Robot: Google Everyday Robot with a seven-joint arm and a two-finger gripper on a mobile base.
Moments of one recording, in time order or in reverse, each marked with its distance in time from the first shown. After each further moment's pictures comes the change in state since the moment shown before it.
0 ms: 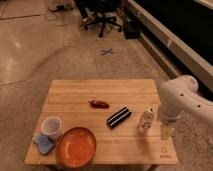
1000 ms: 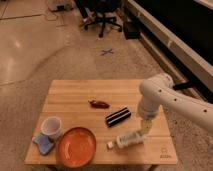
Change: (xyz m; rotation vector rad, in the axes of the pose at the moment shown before) arm -0.081 -0.032 0.012 0.008 -0.087 -0.118
